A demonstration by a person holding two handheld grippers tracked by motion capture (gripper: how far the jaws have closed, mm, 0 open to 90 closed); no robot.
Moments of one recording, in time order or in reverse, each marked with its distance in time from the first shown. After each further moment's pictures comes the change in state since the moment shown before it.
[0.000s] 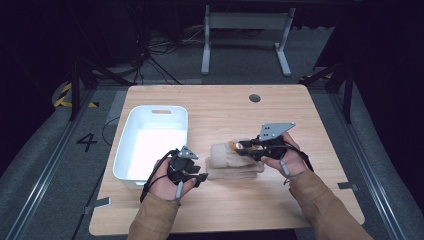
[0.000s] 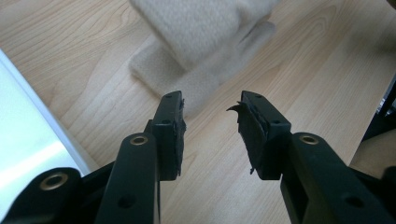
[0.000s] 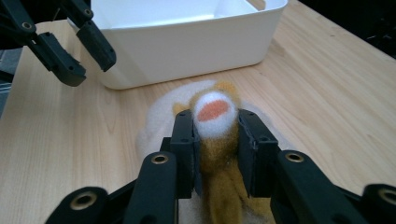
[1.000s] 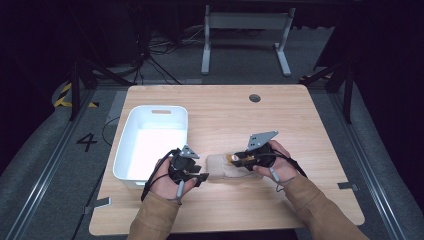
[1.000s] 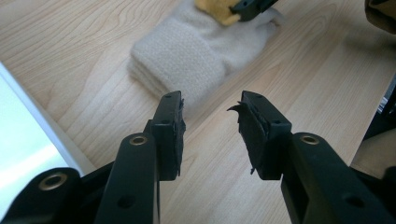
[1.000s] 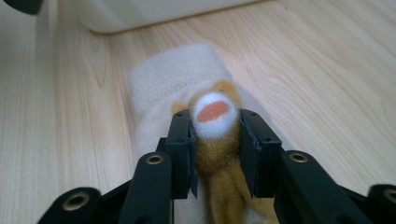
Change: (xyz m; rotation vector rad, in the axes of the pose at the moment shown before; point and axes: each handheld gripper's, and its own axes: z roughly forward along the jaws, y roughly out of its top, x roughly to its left) left arm 0.000 0.003 0.003 0.015 -0.003 0.012; right arm 0.008 -0.024 0.034 0.180 0.009 0.037
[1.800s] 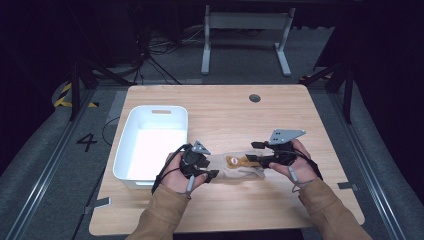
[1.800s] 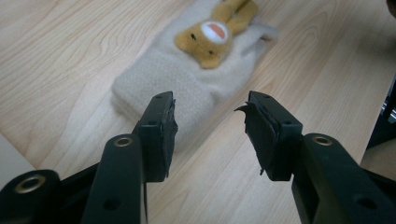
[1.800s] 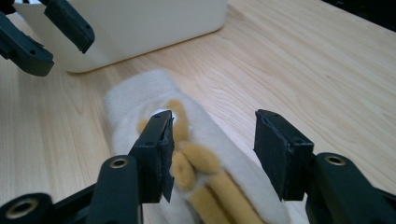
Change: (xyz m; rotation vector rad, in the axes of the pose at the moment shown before) left arm -0.006 0.023 0.018 -0.007 -0.021 0.055; right arm -0.006 -0.018 -0.049 -0.152 -0.141 0.113
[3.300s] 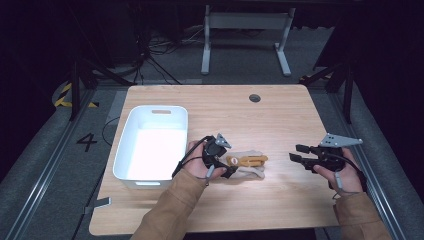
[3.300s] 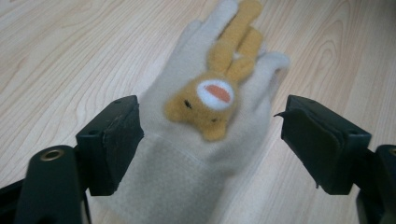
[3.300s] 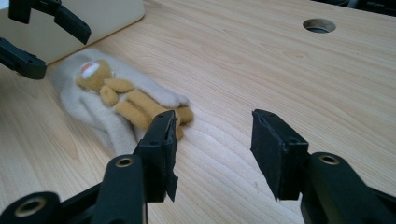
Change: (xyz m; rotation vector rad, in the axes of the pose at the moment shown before) left arm 0.004 0.034 0.058 -0.011 -0.028 0.136; right arm -0.036 -0.064 -0.097 -0.040 -0.174 0.221
